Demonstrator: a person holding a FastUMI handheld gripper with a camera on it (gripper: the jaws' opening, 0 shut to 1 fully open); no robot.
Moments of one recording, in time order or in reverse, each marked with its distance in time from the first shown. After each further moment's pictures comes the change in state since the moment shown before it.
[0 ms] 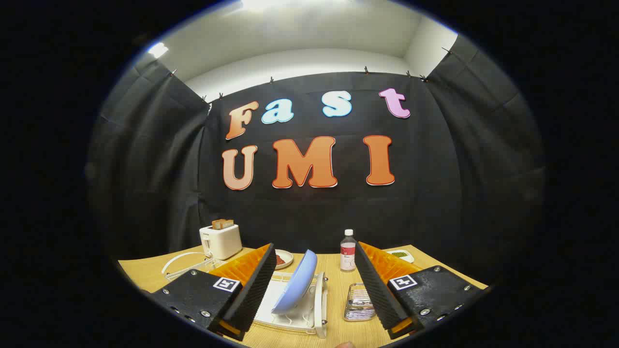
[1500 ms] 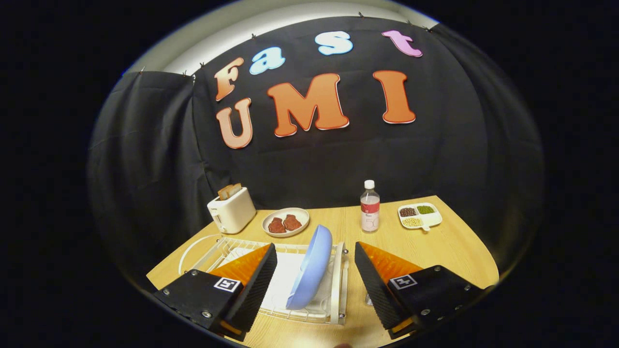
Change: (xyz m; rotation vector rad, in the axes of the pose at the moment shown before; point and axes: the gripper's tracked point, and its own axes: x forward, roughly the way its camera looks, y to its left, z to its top) arm 0.069 0.011 -0.054 0.100 0.471 0.098
